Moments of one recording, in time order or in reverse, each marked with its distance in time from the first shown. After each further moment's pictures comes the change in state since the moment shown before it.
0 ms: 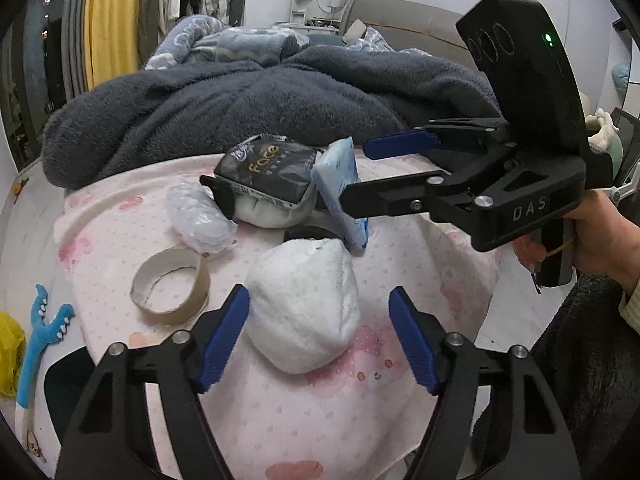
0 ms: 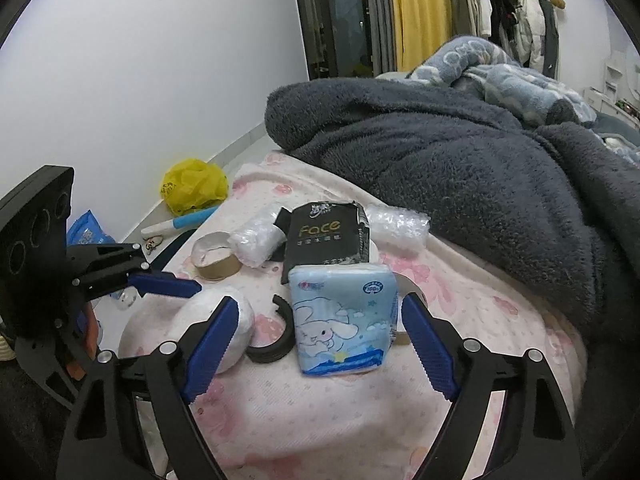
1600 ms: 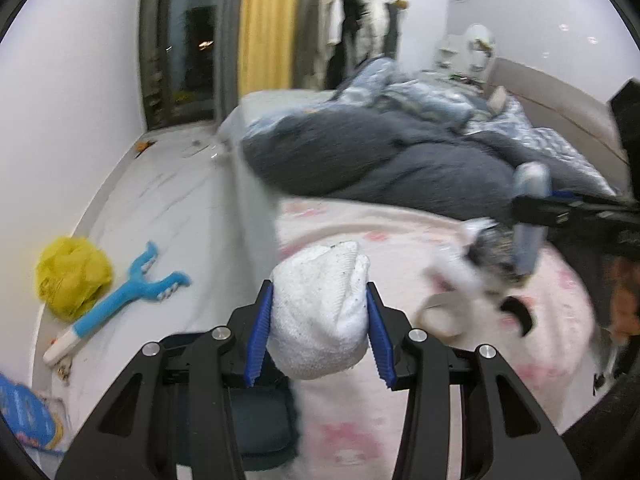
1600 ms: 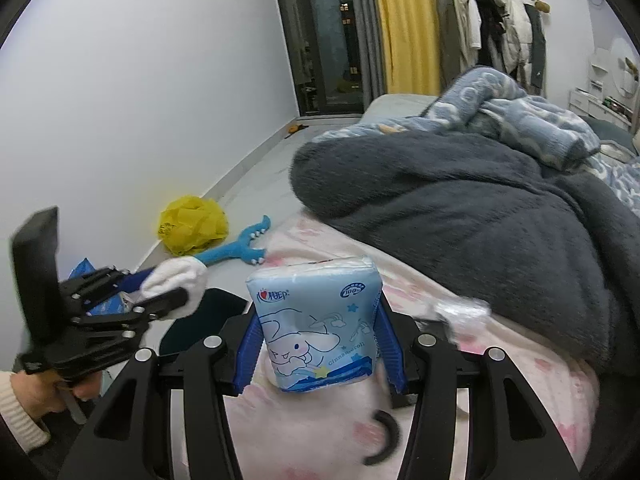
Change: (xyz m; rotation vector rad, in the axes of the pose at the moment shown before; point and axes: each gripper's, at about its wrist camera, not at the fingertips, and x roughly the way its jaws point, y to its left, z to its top) left arm -0.099 0.137 -0.013 -0.321 -0.129 0.424; right arm 0.015 0.080 0.089 0.066 -0.067 -0.045
